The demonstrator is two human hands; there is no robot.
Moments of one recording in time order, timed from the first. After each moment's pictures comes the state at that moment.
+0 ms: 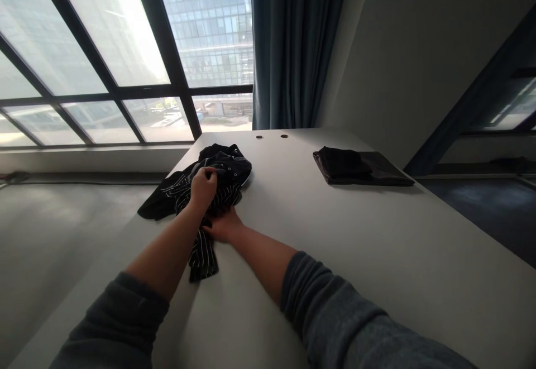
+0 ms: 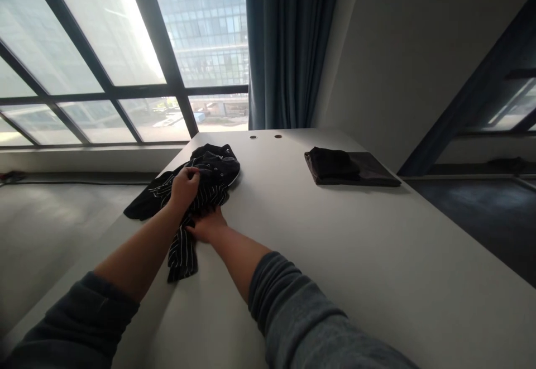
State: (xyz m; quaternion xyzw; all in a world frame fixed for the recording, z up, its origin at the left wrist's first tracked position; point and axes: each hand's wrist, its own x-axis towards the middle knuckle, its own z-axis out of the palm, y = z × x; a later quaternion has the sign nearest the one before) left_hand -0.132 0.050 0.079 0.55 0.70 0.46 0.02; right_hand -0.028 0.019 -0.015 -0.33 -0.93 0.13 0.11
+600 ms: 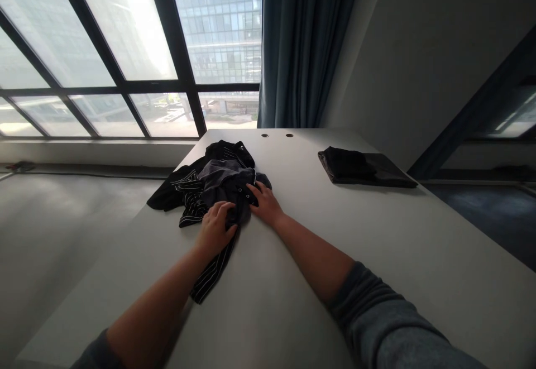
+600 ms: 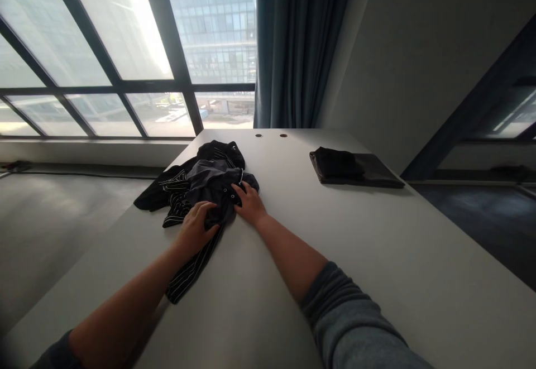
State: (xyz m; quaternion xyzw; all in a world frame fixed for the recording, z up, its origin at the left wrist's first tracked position) left_hand -0.124 -0.082 0.005 0.73 0.61 0.31 0.01; right_hand 0.079 0.050 -0.010 -0.41 -0.84 0.12 0.33
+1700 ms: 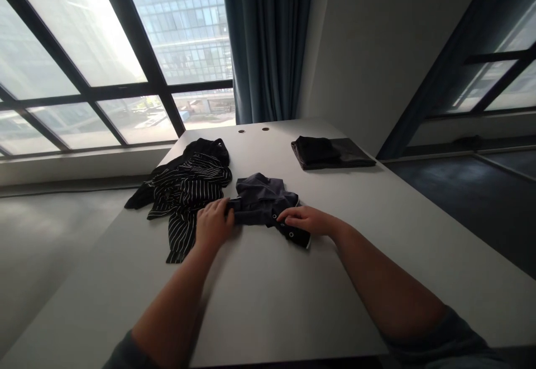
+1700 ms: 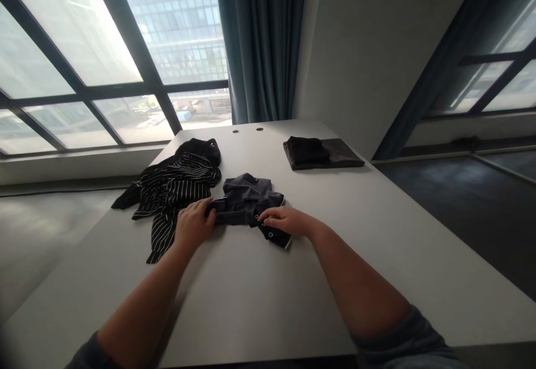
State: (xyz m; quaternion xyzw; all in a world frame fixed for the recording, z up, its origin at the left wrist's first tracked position) left_hand -0.020 -0.085 0.024 0.69 0.68 0.23 -0.04; right_hand 0.310 -0.046 0.046 -0.39 -0.79 0.45 0.14
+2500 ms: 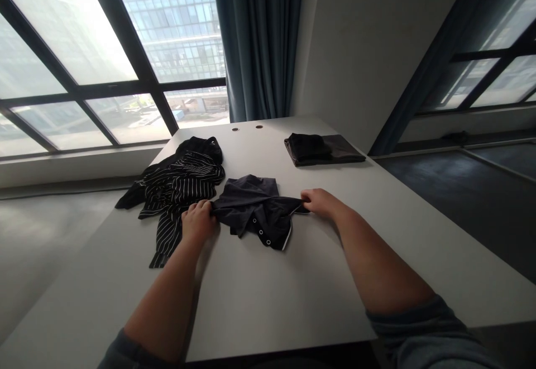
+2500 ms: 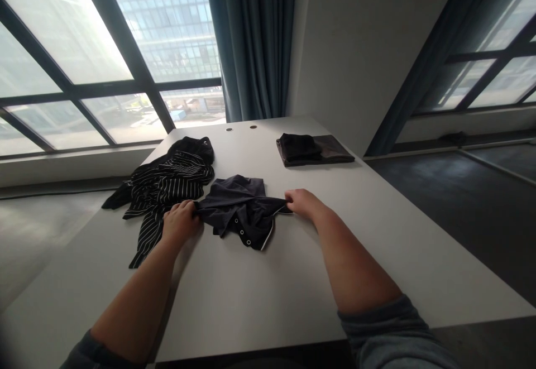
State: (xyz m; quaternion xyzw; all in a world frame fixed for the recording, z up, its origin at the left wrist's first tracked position) left_hand -0.043 -0.076 0.016 0.68 0.72 0.11 -0.05; right_hand 0.365 -0.010 0.024 -0.56 -0.81 0.17 0.11
